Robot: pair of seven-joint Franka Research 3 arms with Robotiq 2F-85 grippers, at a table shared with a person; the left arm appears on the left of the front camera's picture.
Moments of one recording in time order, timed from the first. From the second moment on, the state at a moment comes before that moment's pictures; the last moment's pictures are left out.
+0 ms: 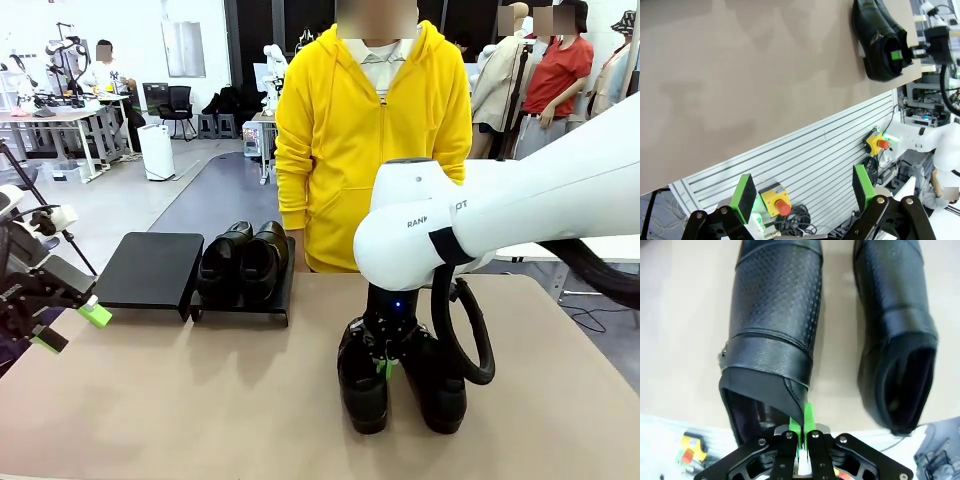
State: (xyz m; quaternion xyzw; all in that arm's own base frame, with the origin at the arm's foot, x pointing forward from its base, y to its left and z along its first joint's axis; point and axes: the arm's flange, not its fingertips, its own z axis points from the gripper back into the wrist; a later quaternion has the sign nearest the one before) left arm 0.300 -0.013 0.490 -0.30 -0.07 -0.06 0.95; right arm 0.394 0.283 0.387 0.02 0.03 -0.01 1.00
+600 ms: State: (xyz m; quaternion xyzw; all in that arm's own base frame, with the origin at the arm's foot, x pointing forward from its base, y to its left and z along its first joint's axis) left arm 0.300 -0.013 0.490 -0.30 -0.07 -0.06 0.95; right arm 0.274 0.386 0.379 0.03 0.01 0.16 0.99
